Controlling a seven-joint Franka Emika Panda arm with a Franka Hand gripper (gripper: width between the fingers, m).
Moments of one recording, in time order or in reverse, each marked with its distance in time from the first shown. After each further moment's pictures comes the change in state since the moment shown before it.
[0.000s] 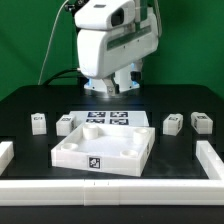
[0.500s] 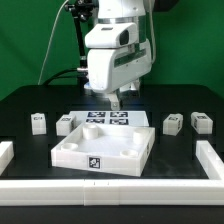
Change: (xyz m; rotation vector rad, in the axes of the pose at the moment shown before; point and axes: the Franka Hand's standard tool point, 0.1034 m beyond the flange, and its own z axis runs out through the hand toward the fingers) arm -0.020 -0.017 0.041 -0.138 0.075 -0.126
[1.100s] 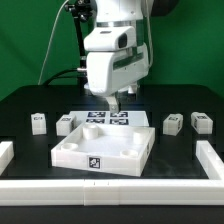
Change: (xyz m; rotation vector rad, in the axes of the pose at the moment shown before) arm -0.001 -0.003 0.012 0.012 -0.016 -0.042
